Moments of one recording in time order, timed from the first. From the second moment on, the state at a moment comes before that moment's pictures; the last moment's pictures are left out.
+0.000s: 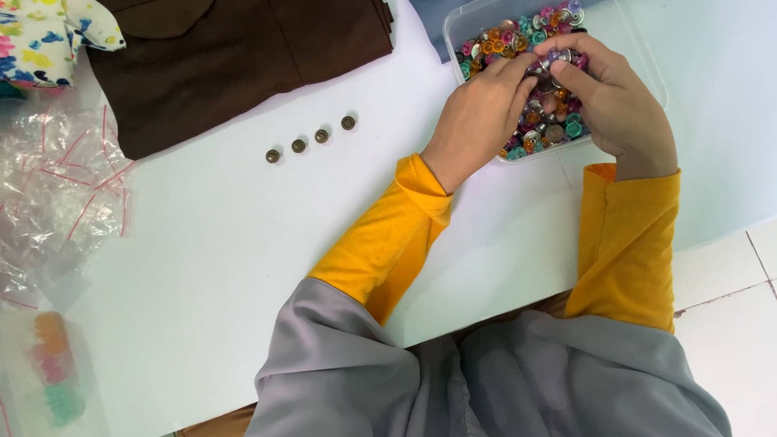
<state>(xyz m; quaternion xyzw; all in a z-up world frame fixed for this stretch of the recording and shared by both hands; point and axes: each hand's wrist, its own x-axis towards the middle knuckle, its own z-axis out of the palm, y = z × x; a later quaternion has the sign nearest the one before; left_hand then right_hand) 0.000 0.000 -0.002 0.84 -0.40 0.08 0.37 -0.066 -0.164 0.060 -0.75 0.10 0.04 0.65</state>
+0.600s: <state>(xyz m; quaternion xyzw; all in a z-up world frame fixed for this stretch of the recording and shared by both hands) -0.007 -0.001 0.004 0.82 -0.39 0.12 0.41 -0.070 -0.149 0.069 -0.81 0.09 -0.03 0.58</state>
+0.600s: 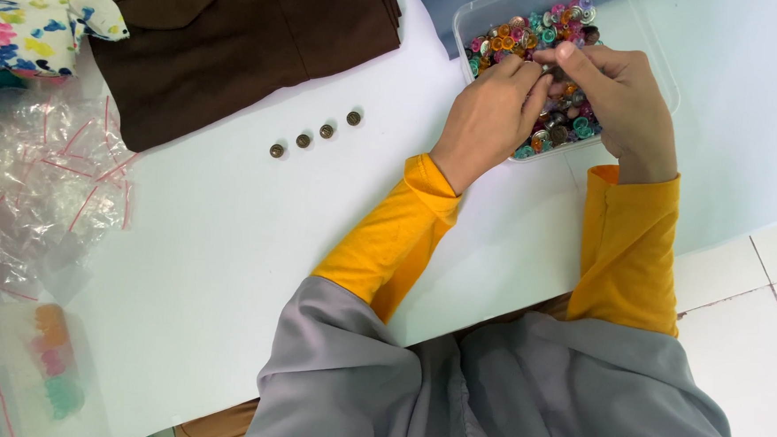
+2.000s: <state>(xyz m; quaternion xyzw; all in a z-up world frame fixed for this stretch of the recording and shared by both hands) -0.011 0.009 0.010 0.80 -0.38 0.10 0.46 -0.075 -0.152 0.063 -0.80 0.04 -0.13 0.59</state>
